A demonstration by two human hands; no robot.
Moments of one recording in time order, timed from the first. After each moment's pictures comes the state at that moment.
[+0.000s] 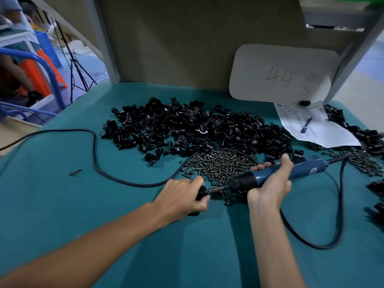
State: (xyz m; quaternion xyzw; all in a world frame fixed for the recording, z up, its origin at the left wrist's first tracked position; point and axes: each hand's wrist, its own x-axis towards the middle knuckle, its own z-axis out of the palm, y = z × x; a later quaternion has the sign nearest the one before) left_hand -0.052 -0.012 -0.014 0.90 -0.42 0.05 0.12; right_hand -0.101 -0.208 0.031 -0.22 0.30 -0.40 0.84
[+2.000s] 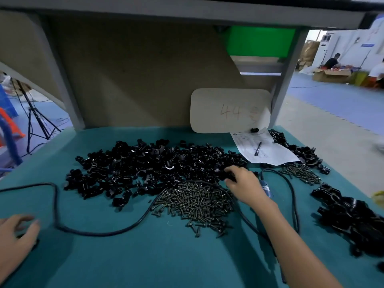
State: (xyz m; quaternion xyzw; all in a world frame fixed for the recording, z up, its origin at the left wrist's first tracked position) left_hand 0.037 0.216 -0.030 0.91 0.10 0.21 0.34; right_hand -0.092 -0.313 0.056 -0.96 0.19 -0.08 0.20
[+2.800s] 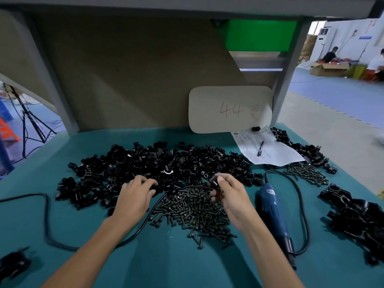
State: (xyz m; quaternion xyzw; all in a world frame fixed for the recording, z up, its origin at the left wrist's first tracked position) left_hand 0.062 -0.020 0.006 0.94 -0.28 0.12 0.15; right_hand -0.086 -0.257 0.039 -0.58 0.19 -0.16 0.78
